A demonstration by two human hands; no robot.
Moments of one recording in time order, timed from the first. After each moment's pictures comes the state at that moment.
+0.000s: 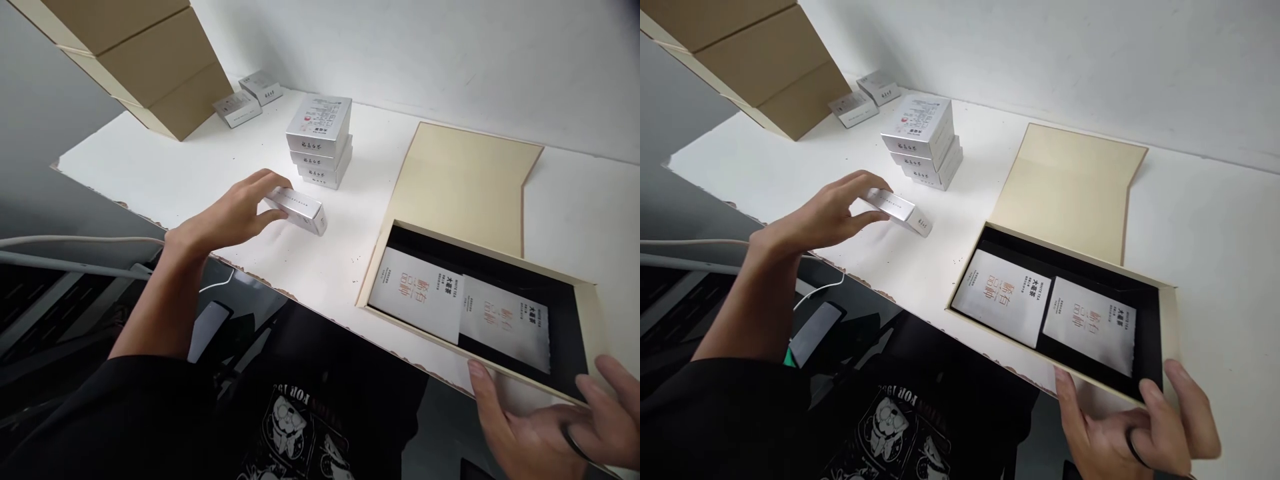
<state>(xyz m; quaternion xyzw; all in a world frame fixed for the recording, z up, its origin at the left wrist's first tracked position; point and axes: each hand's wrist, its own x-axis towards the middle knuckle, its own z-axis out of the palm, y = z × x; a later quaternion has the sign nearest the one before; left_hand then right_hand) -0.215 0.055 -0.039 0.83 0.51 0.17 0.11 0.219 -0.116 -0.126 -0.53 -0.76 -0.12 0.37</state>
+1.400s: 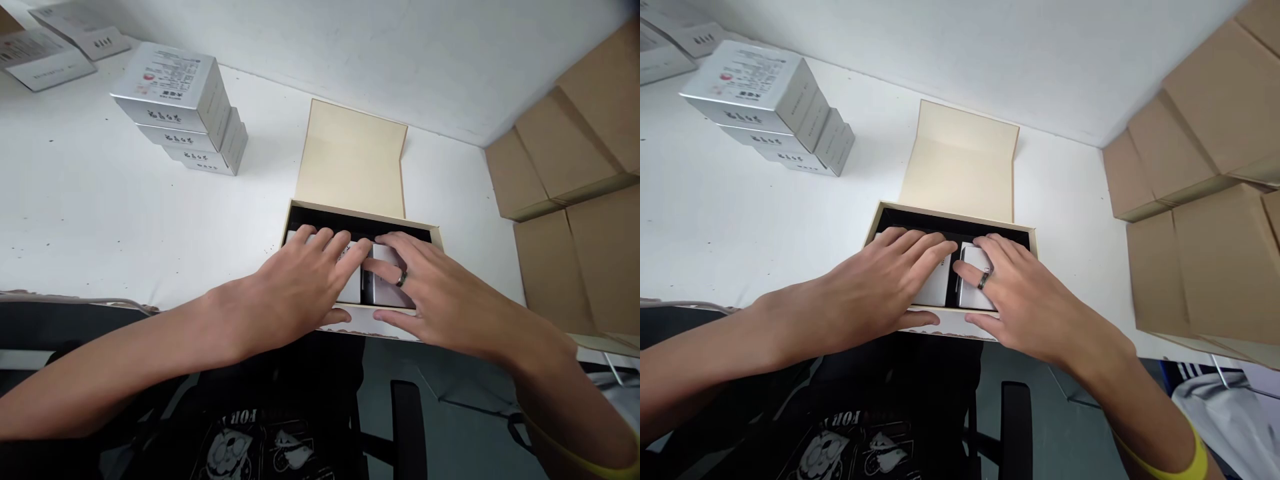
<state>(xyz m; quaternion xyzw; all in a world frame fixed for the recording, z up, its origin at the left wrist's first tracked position) -0.016 0.004 -0.032 0.97 0.26 -0.02 0.04 0.220 -0.048 -0.018 -0.44 -0.90 0.03 -0.03</state>
